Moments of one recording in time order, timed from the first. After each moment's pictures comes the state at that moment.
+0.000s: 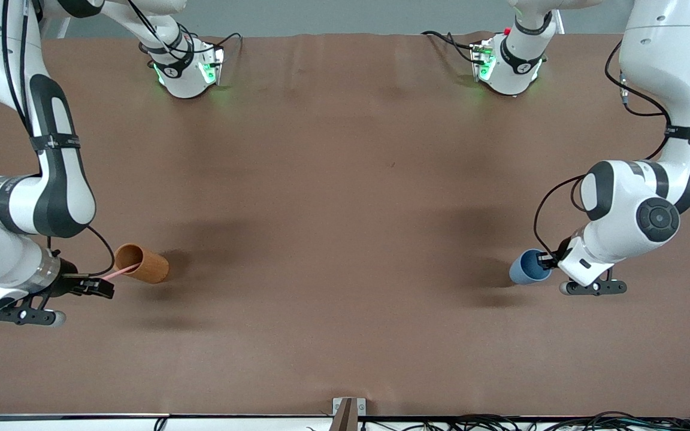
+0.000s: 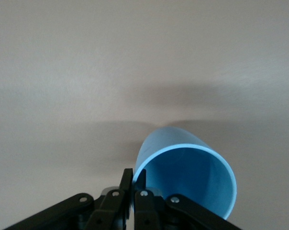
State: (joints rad) left arm 0.01 0.46 -0.10 -1.77 0.01 2.27 -0.08; right arm -0.03 0.57 -0.03 -1.48 0.02 2.11 0.03
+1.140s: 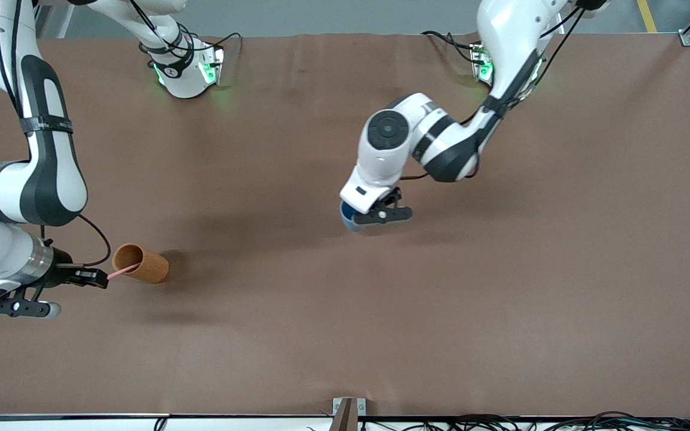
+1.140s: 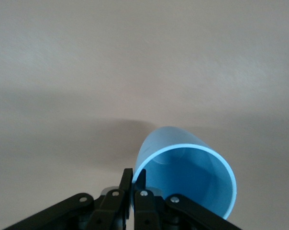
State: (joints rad) left arm -0.50 0.60 -0.34 -1.57 0.18 2.17 -1.01; right arm -0.03 0.52 -0.03 -1.48 0.02 2.05 0.04
